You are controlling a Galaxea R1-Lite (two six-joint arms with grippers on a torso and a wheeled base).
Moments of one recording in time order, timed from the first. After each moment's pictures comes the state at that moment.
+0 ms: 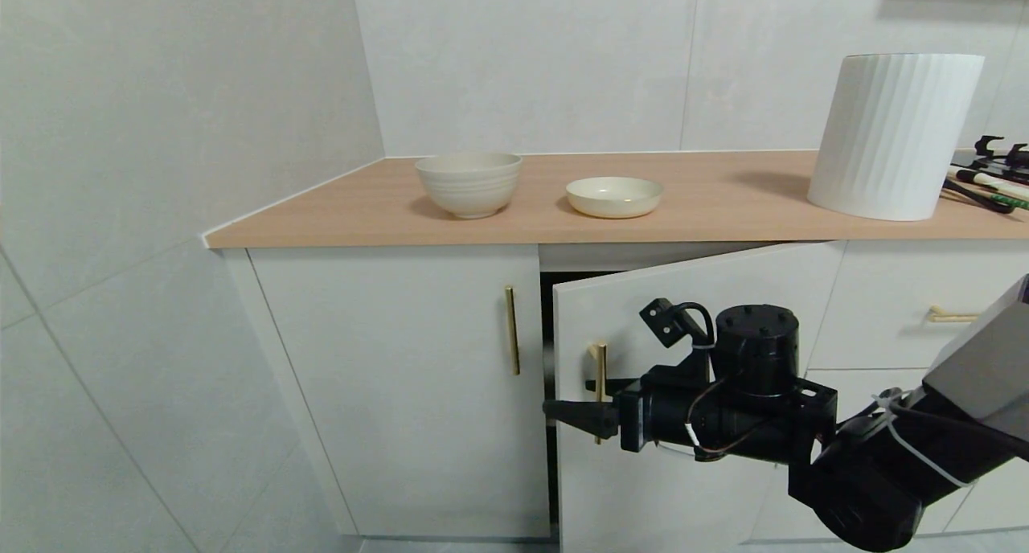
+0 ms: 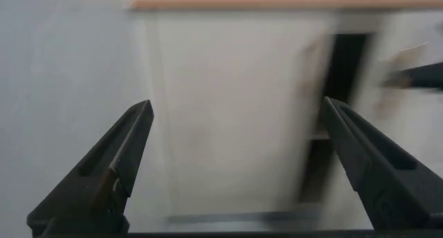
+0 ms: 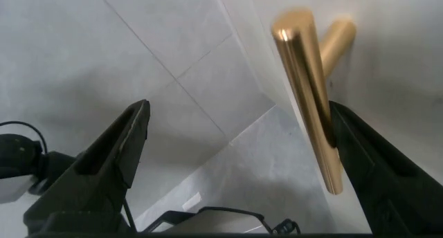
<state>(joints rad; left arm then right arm) -0.02 0.05 -0.26 0.10 -0.12 -0.05 0.66 2.02 -0.72 -1.09 0.48 0.40</state>
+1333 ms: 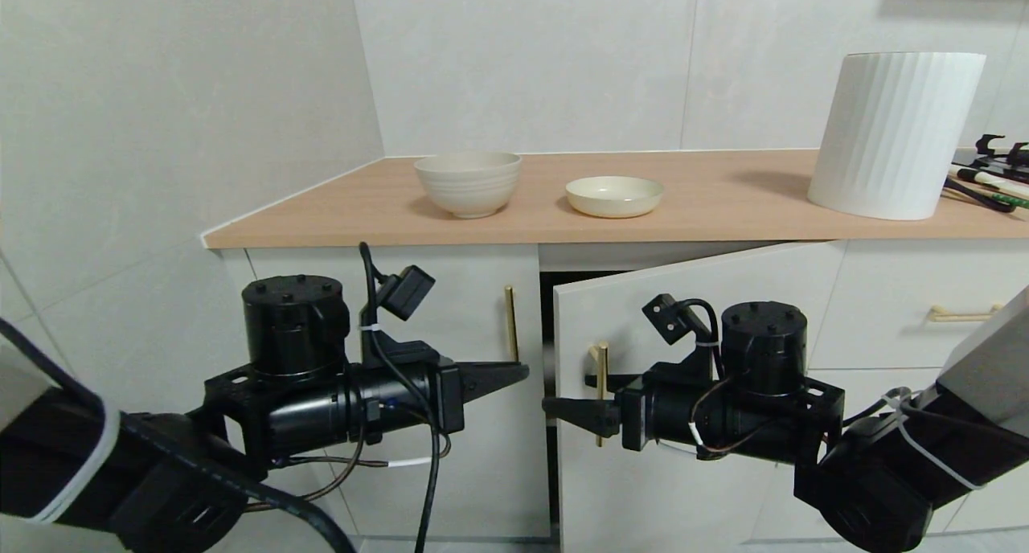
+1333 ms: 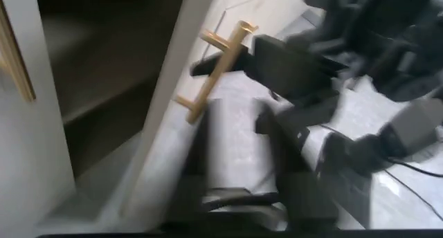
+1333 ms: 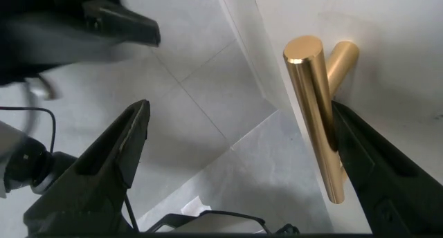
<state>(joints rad) -0.45 1.82 -0.61 -0.95 -0.62 -0.38 0.66 2.01 -0.71 -1.10 0.47 0.39</state>
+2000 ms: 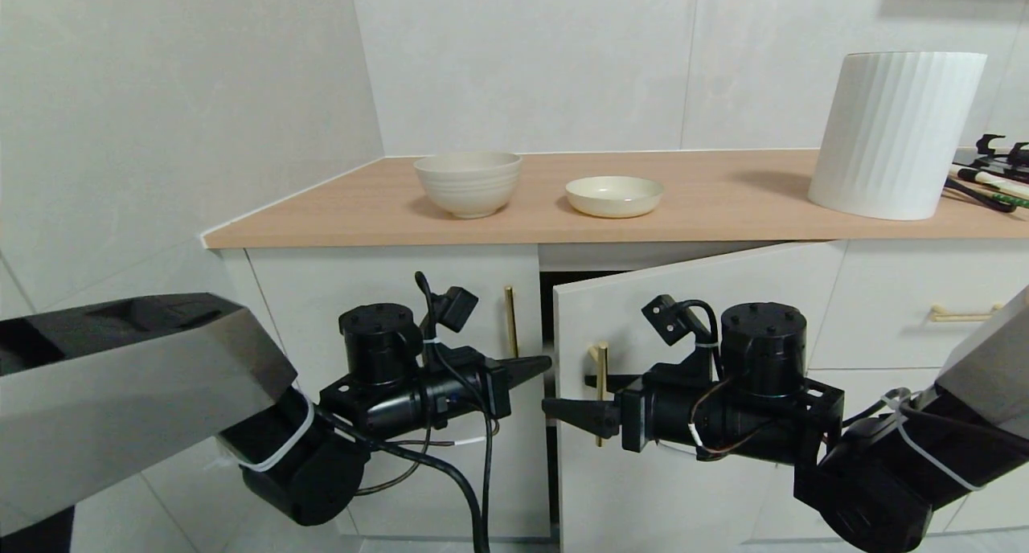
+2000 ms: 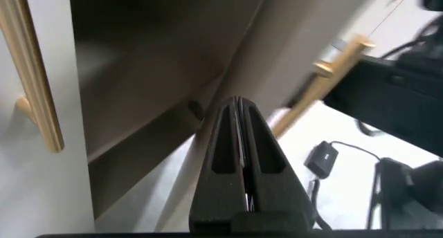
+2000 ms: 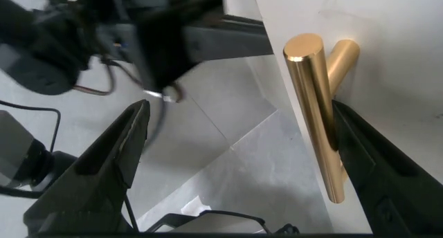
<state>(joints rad) -0.45 2.17 -0.72 -1.27 -0.60 -0.38 0.66 2.01 -0.71 -1.10 0.47 0.39</state>
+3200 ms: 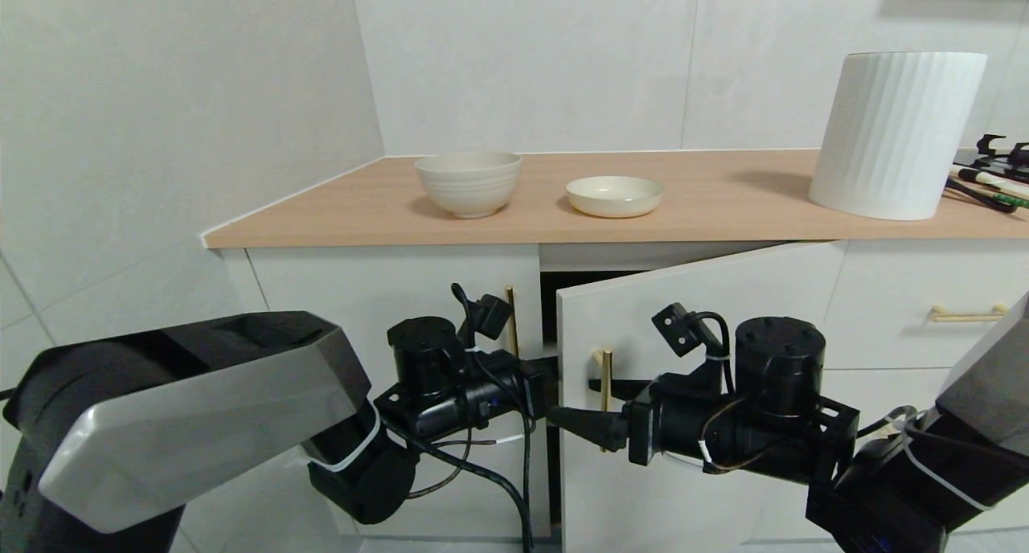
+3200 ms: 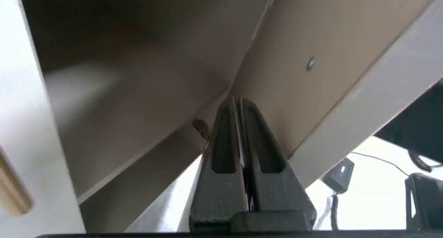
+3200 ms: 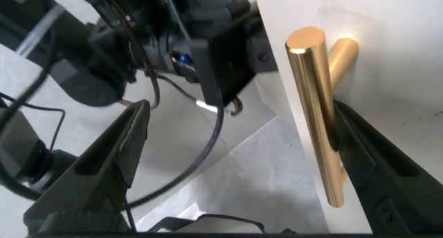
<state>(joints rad) -0.51 2.32 -0.83 -1.40 -0.53 -0.37 0.66 2.01 -0.63 -1.22 0.45 0.39</state>
